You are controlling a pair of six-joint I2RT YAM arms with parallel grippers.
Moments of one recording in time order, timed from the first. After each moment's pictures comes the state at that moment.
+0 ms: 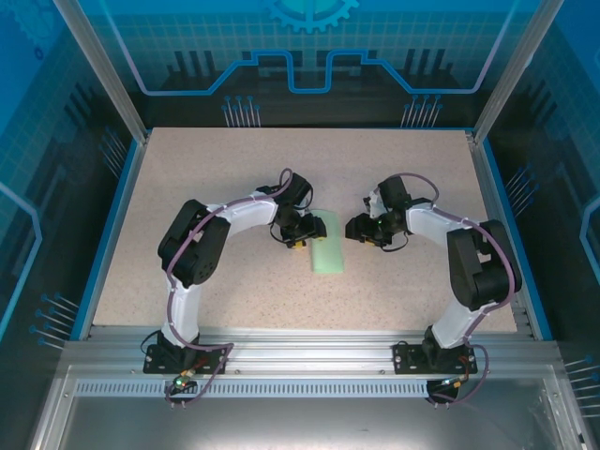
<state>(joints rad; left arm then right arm) -0.56 2.05 1.40 -0.58 0.38 -0.80 0.25 1.70 0.97 -0.47 -0.48 0.40</state>
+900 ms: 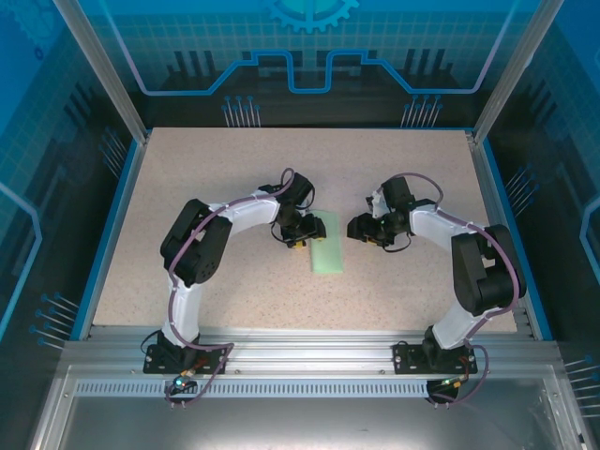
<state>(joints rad) -0.56 2.07 1.43 -0.62 0.36 -0.79 0.24 1.66 0.95 -0.47 -0.49 0.40</state>
